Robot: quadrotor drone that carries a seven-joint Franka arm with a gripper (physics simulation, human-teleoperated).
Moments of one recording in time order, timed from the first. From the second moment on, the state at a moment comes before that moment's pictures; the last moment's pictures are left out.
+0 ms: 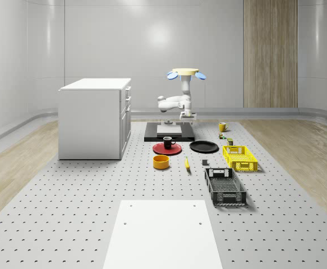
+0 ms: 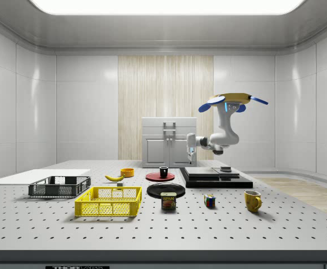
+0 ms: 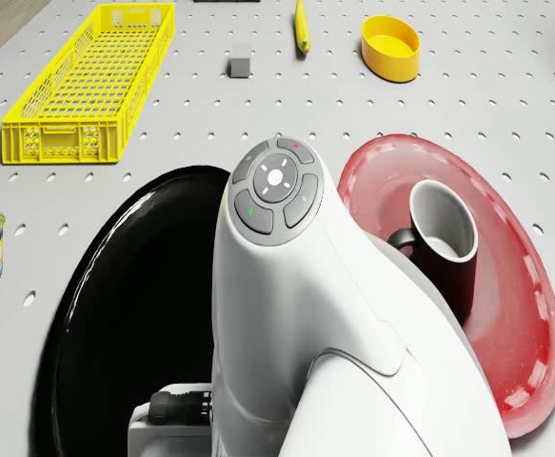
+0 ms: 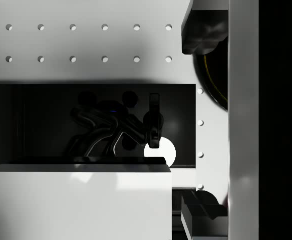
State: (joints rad) arm -1.15 -1.34 1.44 -2.89 -1.75 1.38 1.67
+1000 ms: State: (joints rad) arm -1.16 -1.42 1.45 -2.88 -1.72 1.46 1.68
